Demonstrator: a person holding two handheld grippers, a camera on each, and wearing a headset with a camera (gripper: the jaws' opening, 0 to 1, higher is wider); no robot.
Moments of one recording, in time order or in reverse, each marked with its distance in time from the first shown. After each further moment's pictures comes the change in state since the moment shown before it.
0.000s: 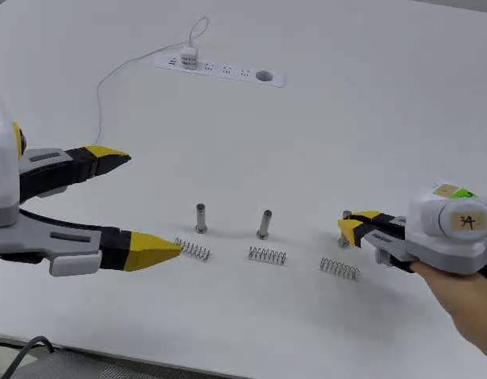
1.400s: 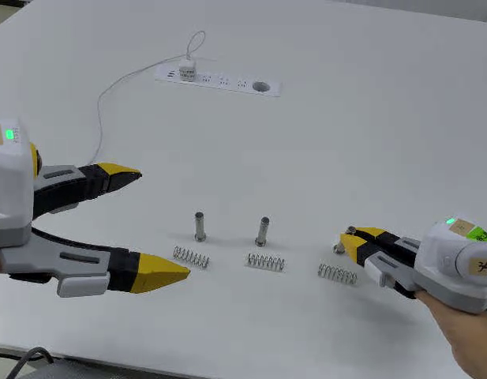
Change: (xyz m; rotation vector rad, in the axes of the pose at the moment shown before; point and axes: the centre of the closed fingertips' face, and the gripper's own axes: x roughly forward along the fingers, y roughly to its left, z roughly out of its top) left arm 0.004 -0.017 -0.003 0.031 0.023 -0.047; right arm -0.011 0.002 -0.006 0.041 -0.114 -0.006
